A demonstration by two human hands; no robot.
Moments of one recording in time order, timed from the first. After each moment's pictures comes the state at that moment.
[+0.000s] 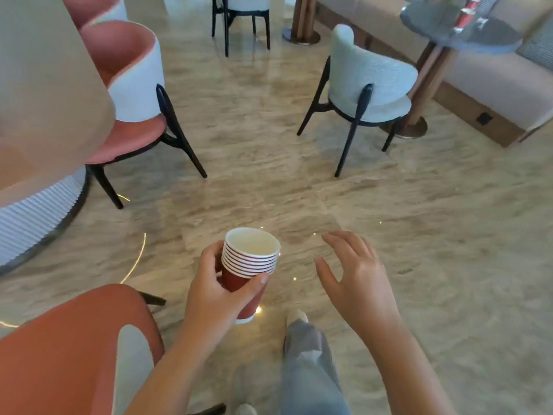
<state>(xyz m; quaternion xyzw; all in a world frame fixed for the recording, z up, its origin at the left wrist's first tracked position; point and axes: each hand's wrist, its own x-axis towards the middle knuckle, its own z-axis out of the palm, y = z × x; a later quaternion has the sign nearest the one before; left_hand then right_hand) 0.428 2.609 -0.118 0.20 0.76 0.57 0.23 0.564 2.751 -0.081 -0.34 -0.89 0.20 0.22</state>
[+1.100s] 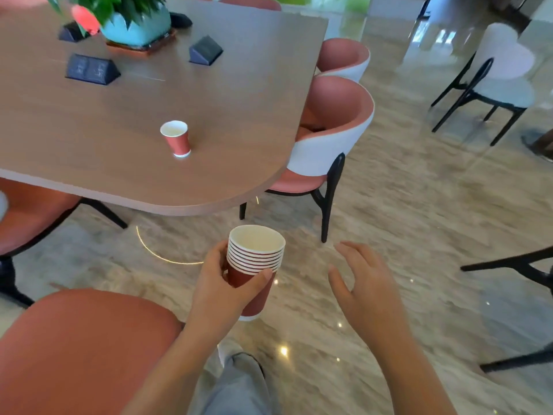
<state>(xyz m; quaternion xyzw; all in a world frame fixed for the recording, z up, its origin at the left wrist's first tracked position) 0.112 2.686 -0.099 -0.11 0.74 0.66 0.01 0.117 2.890 -0.076 0.02 -0.96 0.27 0.10</state>
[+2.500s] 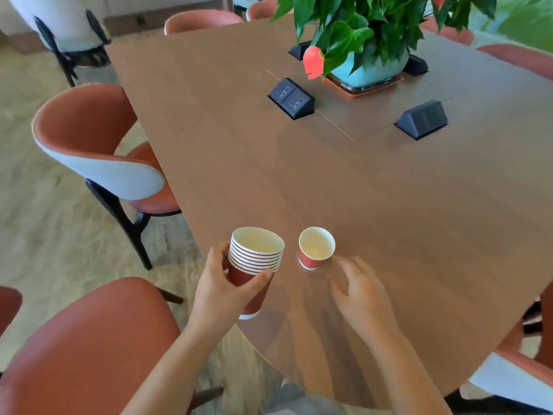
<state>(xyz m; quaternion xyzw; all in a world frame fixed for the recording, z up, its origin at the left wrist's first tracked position) -0.179 2.491 -0.108 -0.41 0.68 0.57 -0.22 -0.333 2.643 -0.121 0.35 -0.89 0.28 -0.09</state>
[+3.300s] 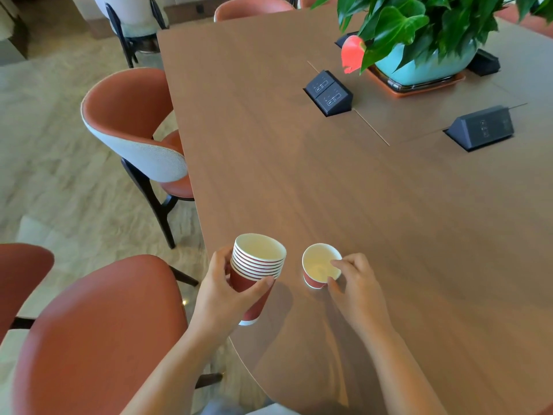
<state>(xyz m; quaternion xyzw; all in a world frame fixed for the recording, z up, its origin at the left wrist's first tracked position) -0.210 2.506 -0.134 -0.48 0.66 0.52 -0.24 -0.396 2.620 -0.169 0.41 -0.86 0.29 -0.12</state>
